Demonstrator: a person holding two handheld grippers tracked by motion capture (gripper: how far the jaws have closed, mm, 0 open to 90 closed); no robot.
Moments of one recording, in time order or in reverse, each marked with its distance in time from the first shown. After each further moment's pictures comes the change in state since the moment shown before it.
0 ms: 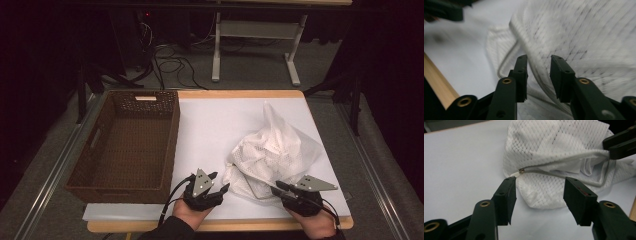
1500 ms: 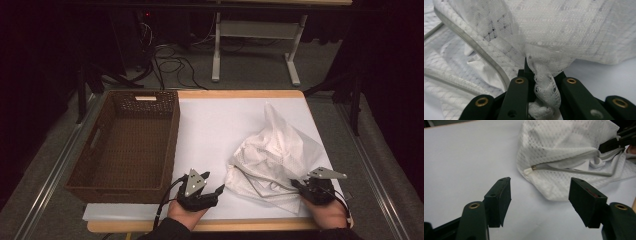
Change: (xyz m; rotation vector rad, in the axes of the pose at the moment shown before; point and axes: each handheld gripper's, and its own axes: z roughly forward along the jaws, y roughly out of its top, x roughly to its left) left arm 0.008 -0.004 -0.010 0.017 0.009 -0.033; right arm -0.057 -0.017 0.004 0.153 -0.191 0.107
